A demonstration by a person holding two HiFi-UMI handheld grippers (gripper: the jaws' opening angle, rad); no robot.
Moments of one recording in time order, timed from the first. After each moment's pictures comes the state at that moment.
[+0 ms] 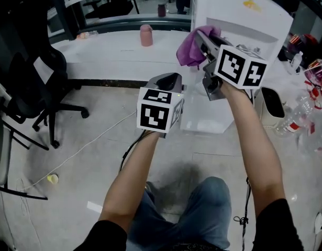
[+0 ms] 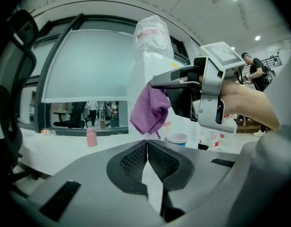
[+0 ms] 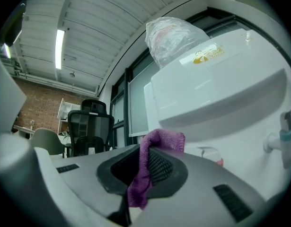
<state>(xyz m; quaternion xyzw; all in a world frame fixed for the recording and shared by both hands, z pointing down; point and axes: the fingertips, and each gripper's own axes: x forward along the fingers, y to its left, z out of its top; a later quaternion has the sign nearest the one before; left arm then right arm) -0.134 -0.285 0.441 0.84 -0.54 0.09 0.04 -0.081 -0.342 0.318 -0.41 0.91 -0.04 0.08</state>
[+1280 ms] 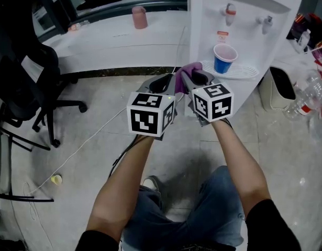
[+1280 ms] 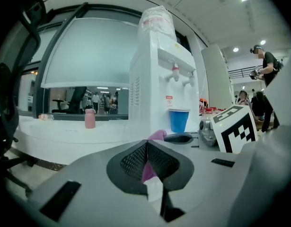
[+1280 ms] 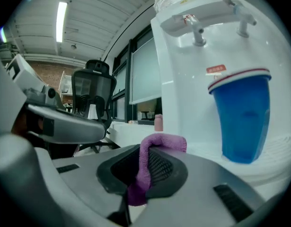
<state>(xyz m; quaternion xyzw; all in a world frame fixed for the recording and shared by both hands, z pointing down) -0.149 -0.287 0.531 0.84 -0.53 0.11 0.08 -0.116 -0.334 0.562 -0.41 0.91 -0.05 -0.07</state>
